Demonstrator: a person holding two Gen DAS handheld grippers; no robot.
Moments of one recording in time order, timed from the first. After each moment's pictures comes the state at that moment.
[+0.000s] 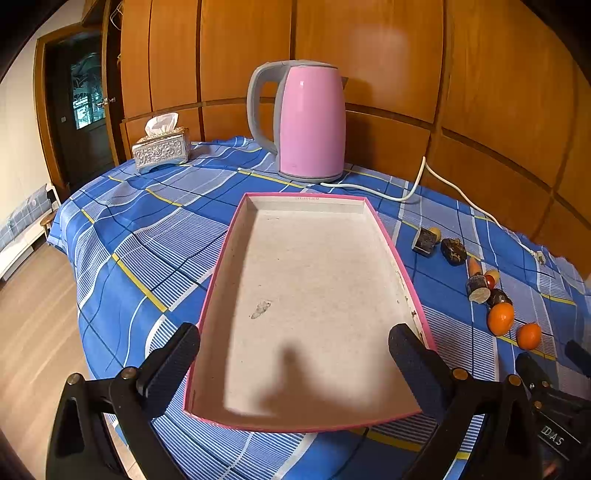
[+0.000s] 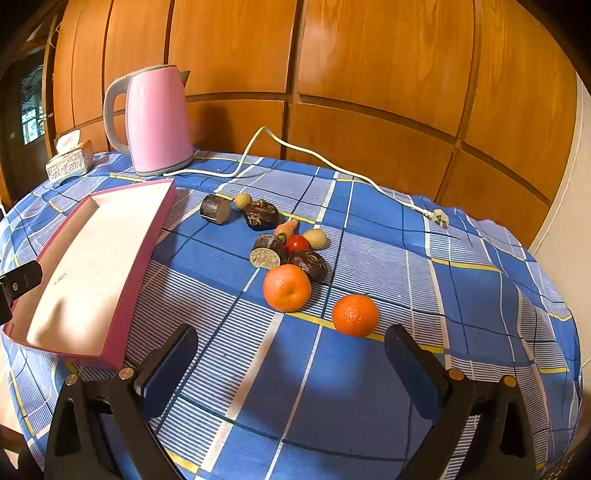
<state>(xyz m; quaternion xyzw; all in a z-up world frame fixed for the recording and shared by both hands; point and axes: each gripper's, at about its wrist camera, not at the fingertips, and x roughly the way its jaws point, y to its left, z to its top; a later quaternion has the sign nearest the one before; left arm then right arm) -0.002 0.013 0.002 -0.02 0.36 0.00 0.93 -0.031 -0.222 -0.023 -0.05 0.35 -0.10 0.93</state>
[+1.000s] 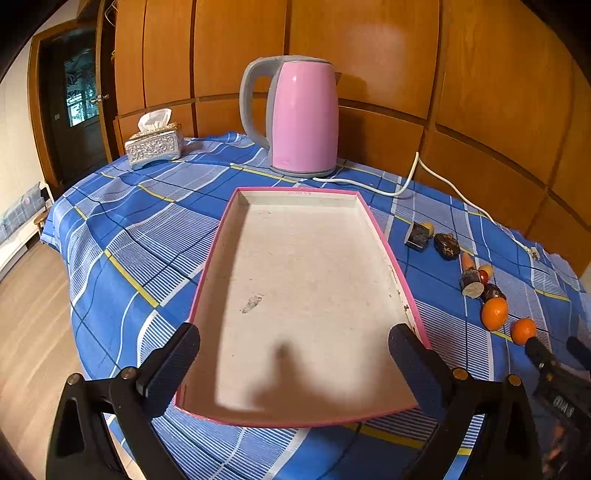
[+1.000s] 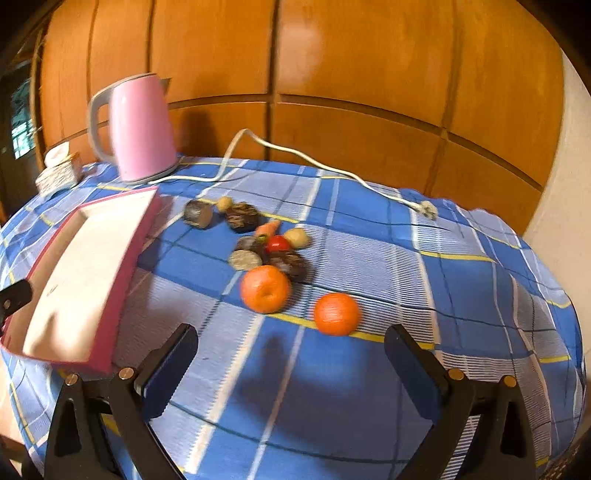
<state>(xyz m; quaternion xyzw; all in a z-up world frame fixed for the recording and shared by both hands) -0.002 0.010 -0.001 -0.03 0.37 -0.01 0.93 -0.031 -0.244 -0.021 -0.02 0.35 -0.12 0.93</state>
